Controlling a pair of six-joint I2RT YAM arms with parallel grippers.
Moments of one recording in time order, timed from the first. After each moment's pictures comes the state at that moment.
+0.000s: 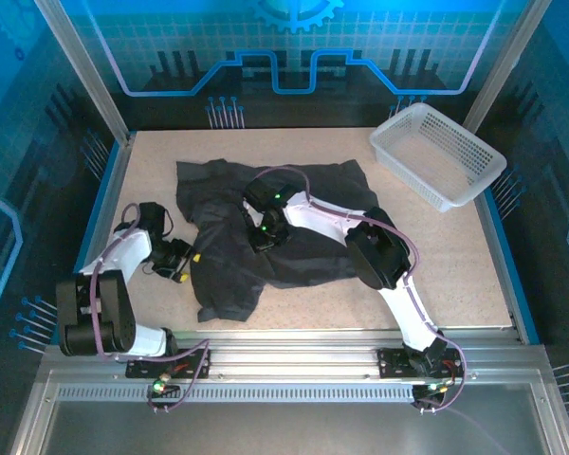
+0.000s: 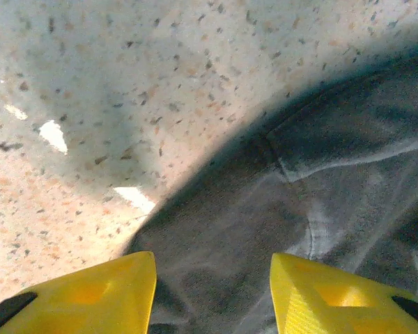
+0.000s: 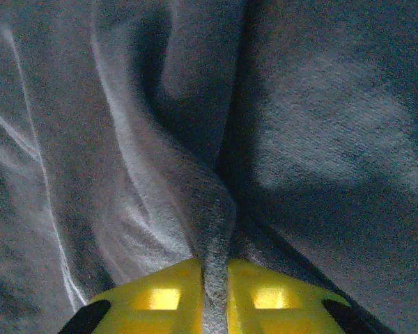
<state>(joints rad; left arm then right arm) 0.17 1.39 0.76 -0.79 0.30 -0.90 0.82 2.25 1.84 -0.88 -0.23 0.36</state>
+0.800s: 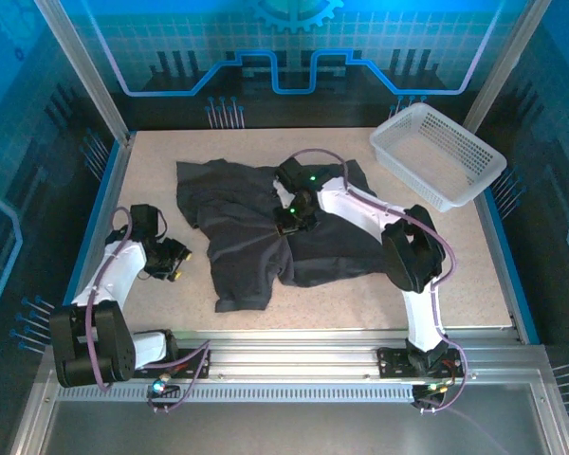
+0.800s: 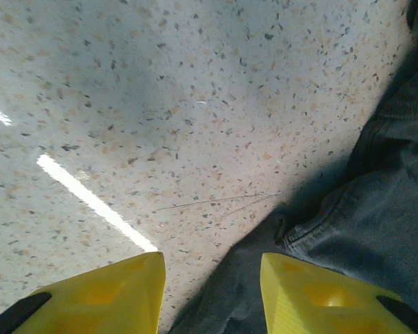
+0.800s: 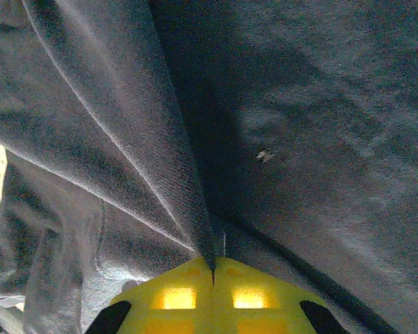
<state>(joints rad) 0.18 1.24 0.73 -0.80 0.24 -0.94 0.66 2.04 1.70 -0.91 -0.27 0.34</state>
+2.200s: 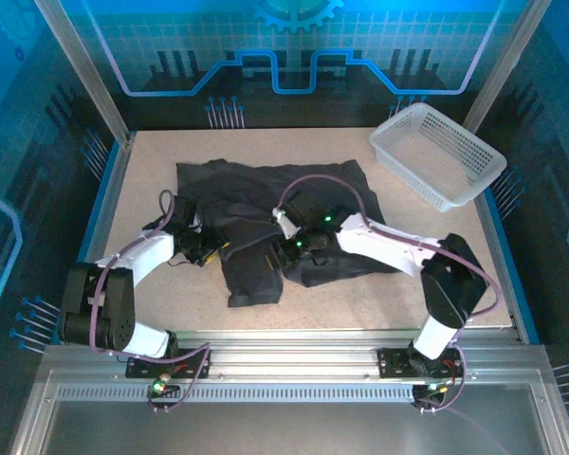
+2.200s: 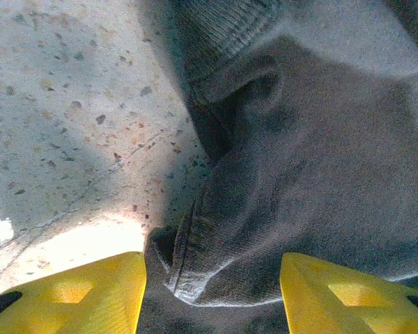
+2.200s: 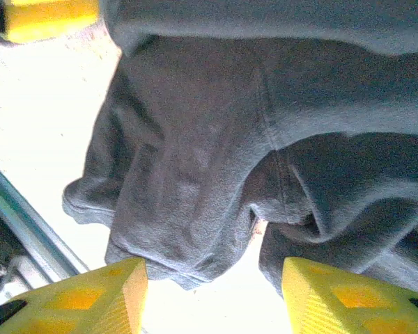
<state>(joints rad) -0.09 1.44 0.73 -0.42 0.33 -0.81 0.81 1.67 1.25 -0.65 -0.26 0.37</state>
